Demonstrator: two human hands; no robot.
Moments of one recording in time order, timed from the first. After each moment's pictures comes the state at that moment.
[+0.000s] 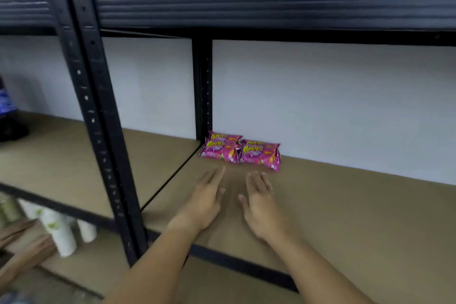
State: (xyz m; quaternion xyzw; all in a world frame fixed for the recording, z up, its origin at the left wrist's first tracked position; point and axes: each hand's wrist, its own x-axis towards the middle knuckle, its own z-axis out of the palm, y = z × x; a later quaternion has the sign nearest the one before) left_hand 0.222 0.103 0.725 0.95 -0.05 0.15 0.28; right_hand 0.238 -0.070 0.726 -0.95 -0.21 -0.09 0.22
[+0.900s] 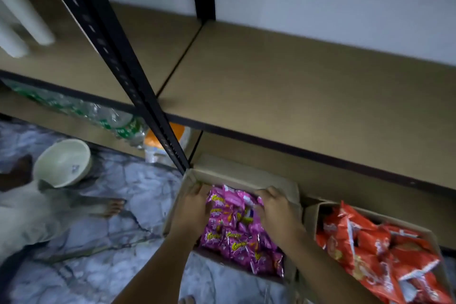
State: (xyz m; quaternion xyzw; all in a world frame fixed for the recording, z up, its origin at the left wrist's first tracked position) left_hand -0.037 0.087 0.185 0.97 0.05 -0.07 0.22; right_hand -0.003 -0.133 0.253 -0.96 -0.16 0.17 0.15
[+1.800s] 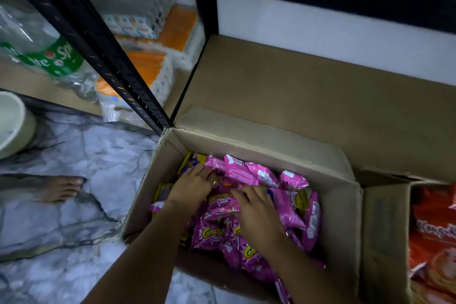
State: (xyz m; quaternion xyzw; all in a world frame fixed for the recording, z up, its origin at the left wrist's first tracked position) left_hand 0.014 0.111 -0.097 0.97 -0.17 -0.19 -0.06; right_hand -0.010 -0.089 -0.084 -0.94 -0.24 0.21 0.10
